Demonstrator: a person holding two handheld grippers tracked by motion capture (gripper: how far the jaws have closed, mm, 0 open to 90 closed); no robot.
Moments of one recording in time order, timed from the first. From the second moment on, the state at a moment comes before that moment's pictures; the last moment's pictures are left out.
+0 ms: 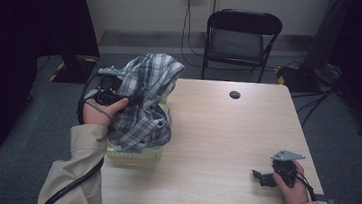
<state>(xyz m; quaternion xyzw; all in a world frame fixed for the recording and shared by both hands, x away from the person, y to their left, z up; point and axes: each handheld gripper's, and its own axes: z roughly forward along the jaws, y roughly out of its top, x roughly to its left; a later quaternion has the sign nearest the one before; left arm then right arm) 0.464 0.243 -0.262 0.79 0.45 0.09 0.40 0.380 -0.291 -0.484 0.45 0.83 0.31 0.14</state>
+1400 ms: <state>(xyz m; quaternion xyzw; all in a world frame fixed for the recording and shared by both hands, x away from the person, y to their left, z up) 0.467 0.148 -0.251 0.81 0.36 0.04 0.46 0.380 -0.291 -0.484 0.45 0.83 0.31 0.14</state>
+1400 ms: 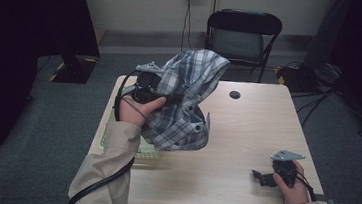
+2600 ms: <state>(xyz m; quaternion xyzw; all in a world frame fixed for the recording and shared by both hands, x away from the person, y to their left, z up) 0.475 0.069 -0.305 0.84 0.33 -0.01 0.42 0.380 -0.291 -0.484 0.45 0.83 0.31 0.14</state>
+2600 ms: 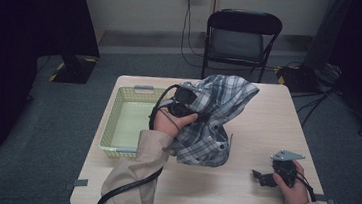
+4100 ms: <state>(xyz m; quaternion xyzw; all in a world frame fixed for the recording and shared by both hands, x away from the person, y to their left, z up) 0.489 0.005 -0.367 0.88 0.32 -0.04 0.35 0.380 -0.292 -0.484 0.45 0.83 0.31 0.14</state>
